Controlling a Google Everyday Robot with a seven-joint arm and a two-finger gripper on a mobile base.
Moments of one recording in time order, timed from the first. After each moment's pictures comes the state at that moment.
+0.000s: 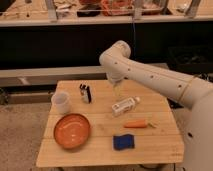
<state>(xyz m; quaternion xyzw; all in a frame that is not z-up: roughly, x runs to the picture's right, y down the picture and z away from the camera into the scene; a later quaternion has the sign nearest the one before) 0.045 -0.012 0.791 -0.22 -0.02 -0.17 0.96</state>
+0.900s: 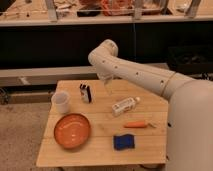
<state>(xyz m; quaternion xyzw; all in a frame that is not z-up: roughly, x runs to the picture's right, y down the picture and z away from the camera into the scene) 0.000 -0.023 0.816 -0.22 -0.04 -0.21 0.95</state>
